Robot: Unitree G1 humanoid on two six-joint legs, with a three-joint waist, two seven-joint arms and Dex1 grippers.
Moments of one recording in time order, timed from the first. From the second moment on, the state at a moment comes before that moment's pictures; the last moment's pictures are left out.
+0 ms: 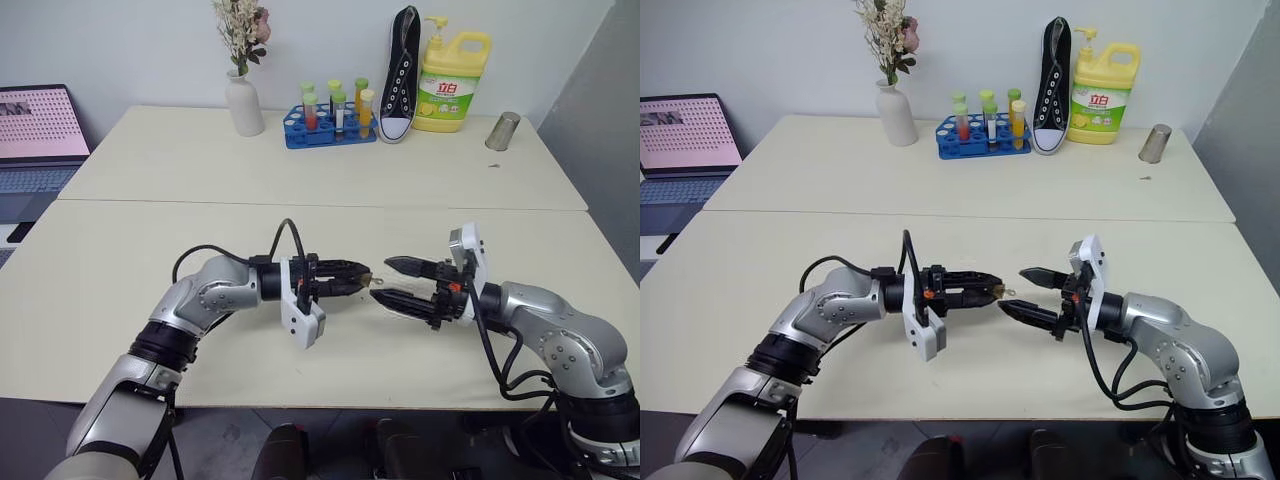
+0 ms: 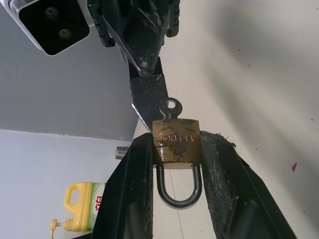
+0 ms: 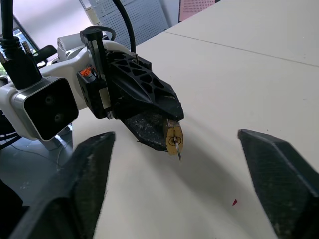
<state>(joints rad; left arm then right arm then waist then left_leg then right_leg) -0.62 0.60 -0.32 0.30 0.40 -1.06 -0.62 -0.29 -0.54 0.00 -0.39 0.77 0.80 0.78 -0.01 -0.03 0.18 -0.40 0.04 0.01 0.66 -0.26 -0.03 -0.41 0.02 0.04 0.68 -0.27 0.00</state>
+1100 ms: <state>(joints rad) -0.60 0.61 -0.32 0.28 0.50 -1.08 -0.52 -0.52 -0.58 0.01 -0.19 0.93 1.16 0.80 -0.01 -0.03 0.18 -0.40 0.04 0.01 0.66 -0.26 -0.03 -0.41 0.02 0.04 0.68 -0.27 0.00</state>
